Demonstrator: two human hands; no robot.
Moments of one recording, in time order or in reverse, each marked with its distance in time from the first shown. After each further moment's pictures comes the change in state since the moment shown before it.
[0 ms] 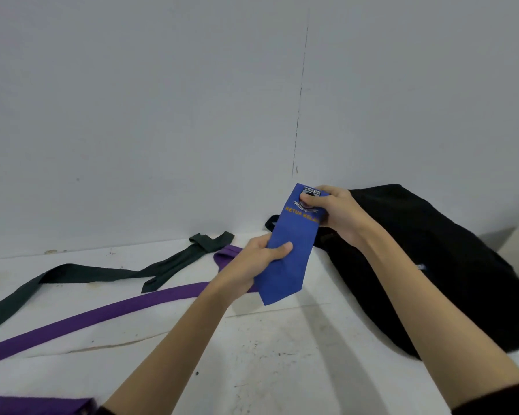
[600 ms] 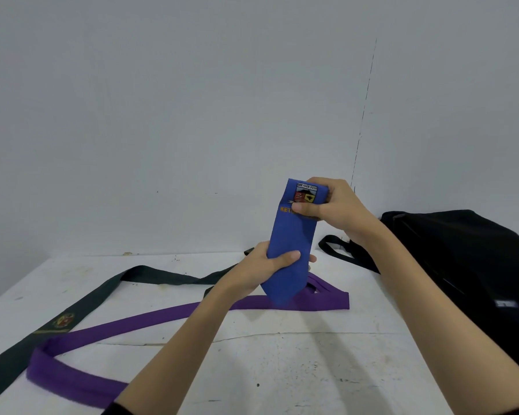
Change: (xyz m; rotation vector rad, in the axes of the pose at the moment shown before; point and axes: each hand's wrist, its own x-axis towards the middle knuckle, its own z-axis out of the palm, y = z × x) left_hand -0.043 0.022 -0.076 0.190 0.041 0.138; right_hand 0.002 -0.041 0.098 -0.291 -0.209 -0.402
